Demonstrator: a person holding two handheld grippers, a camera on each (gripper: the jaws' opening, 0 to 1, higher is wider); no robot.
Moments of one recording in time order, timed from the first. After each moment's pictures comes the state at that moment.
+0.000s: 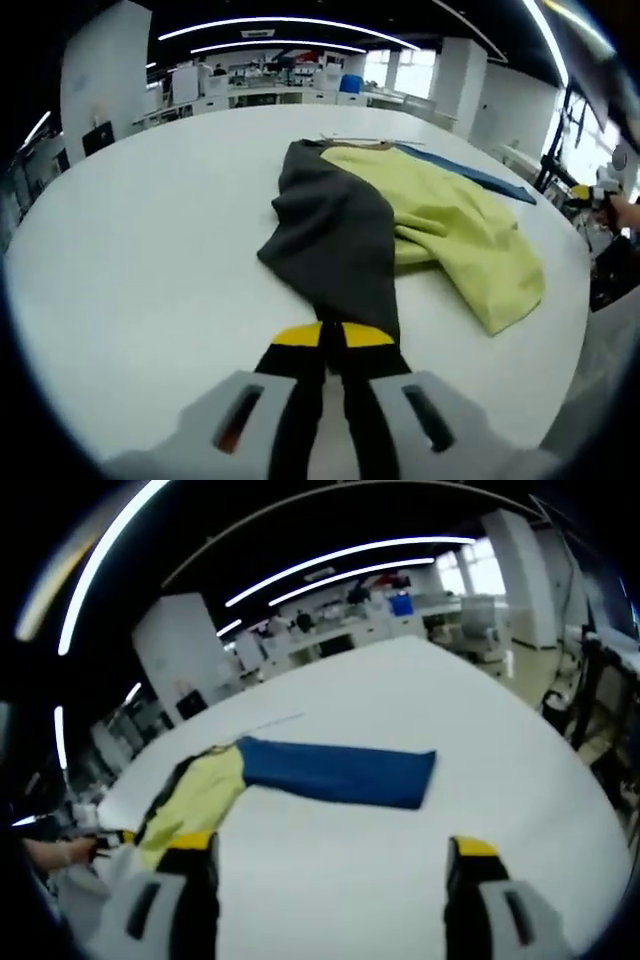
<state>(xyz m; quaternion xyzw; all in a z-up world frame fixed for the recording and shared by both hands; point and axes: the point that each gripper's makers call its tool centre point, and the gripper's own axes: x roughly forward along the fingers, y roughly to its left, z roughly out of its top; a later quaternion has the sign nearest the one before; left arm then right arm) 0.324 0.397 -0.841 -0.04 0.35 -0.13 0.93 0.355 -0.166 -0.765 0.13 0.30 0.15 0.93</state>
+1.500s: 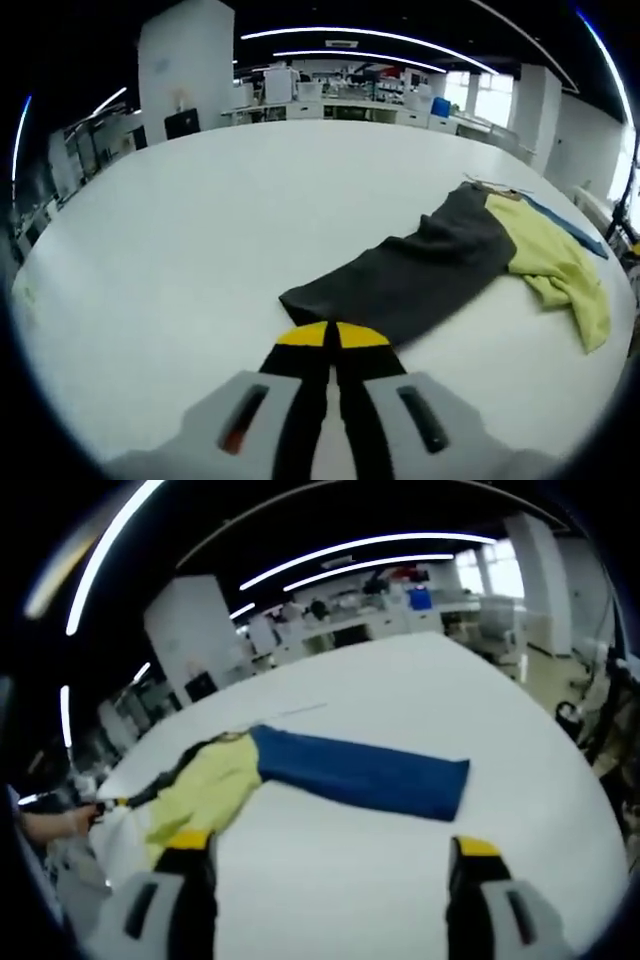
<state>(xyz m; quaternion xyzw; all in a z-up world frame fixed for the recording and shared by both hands) 0.346 0.603 -0.816 -0.03 0.31 0.04 0.95 0.370 -0.133 -0.761 0.10 0.32 0.17 0.93</state>
